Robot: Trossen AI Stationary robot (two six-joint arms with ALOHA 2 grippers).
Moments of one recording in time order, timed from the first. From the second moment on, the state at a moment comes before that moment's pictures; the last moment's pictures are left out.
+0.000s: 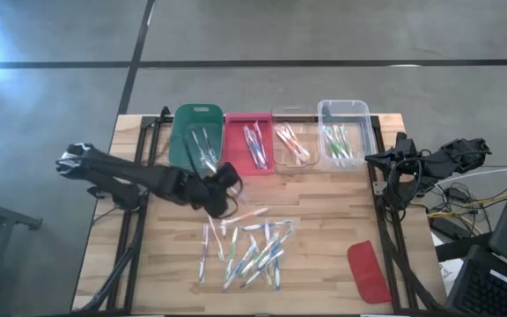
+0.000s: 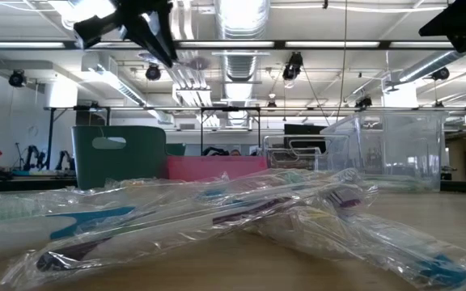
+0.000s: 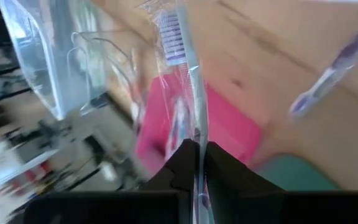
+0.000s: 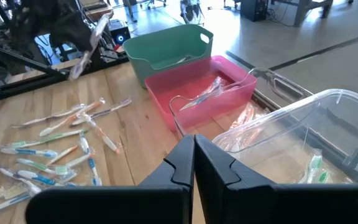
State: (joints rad) left arm -0.24 1.41 1.27 -0.87 -0.59 1.01; right arm 0.48 0.24 0.81 -1.06 0.76 0.52
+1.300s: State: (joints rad) left arm 0.59 1.19 1.17 -1.00 -0.13 1.61; right arm 0.48 0.24 0.81 -1.06 0.76 0.52
